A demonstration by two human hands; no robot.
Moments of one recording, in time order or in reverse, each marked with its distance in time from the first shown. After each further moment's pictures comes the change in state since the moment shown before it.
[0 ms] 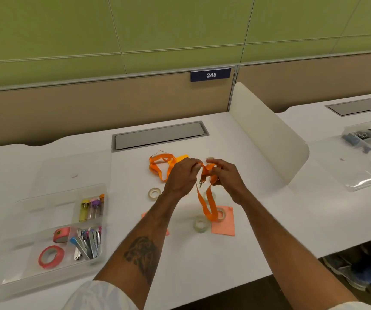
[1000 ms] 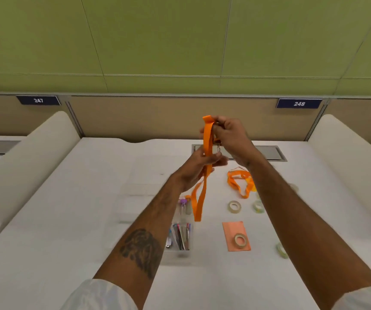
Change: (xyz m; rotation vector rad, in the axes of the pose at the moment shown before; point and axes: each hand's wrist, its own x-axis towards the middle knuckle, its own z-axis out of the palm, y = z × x) left_hand -0.063 -0.069 -0.259 -0.852 -0.155 -0.283; right_hand 0.002 -0.218 0.256 0.050 -0.313 -0.358
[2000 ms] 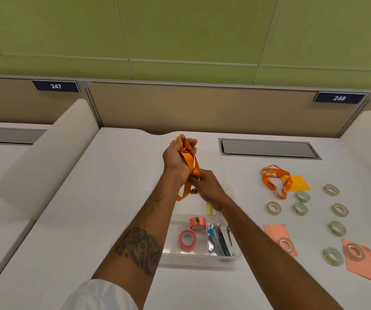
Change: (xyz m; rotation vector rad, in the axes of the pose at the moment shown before) left_hand -0.034 -0.009 -0.167 -0.772 0.644 0.071; right_hand -0.010 0.104 0.213 -0.086 -0.150 0.310
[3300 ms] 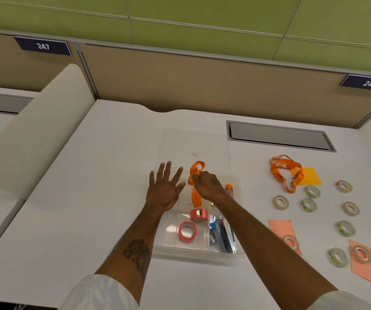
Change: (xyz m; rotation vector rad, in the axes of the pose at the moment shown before) left_hand 0.036 -0.074 -0.179 2.373 -0.164 0.284; right_hand 0.041 0.059 0.015 -0.627 -0.025 0.239
